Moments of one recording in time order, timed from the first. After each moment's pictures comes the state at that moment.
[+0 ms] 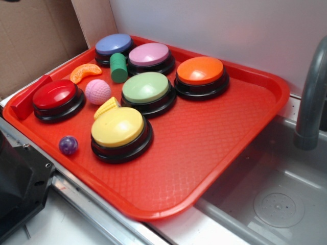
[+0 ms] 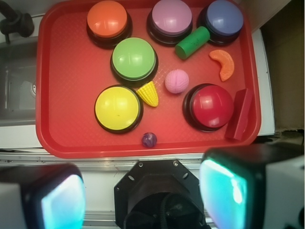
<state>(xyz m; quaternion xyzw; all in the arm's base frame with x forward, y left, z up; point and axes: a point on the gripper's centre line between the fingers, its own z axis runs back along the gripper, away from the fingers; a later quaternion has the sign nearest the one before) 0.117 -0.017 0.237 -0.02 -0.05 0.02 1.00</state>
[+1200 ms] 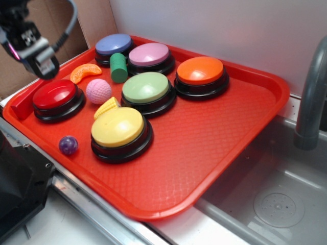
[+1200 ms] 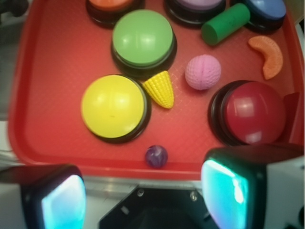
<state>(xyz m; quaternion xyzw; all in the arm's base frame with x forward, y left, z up) 0.123 -0.014 0.137 -0.05 -0.09 -0.02 0.99</state>
